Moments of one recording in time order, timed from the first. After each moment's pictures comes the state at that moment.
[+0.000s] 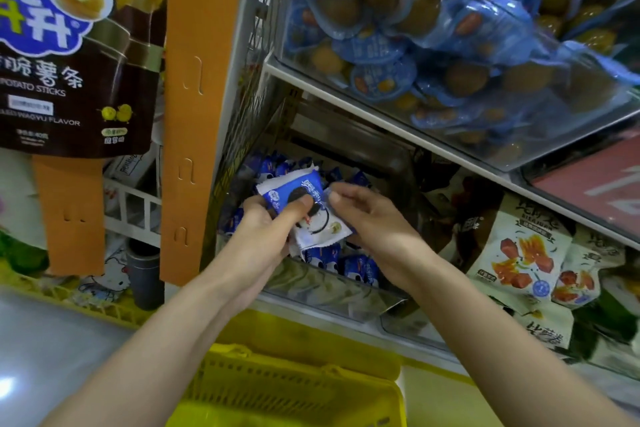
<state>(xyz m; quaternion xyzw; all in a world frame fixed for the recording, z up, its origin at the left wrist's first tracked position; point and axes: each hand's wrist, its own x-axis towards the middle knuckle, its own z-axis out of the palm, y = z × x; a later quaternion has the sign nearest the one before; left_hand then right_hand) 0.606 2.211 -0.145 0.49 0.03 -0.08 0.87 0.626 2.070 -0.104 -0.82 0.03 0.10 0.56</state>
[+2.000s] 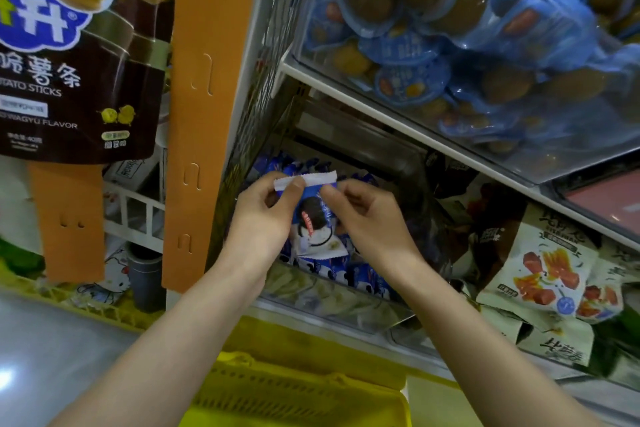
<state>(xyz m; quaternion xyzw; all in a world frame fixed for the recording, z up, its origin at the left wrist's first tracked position) 0.631 2.216 -0.149 0.59 0.05 0.08 0.80 0.638 2.088 -0.114 -0.88 -0.12 -0.03 0.47</state>
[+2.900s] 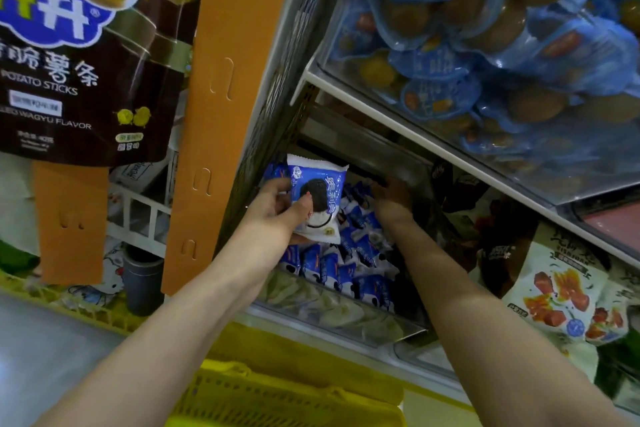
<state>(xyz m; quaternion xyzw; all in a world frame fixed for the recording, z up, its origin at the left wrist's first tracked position) 0.636 2.225 -0.154 0.53 0.02 -0.02 0.85 0.774 2.029 -0.165 -0.95 0.15 -0.09 0.27</state>
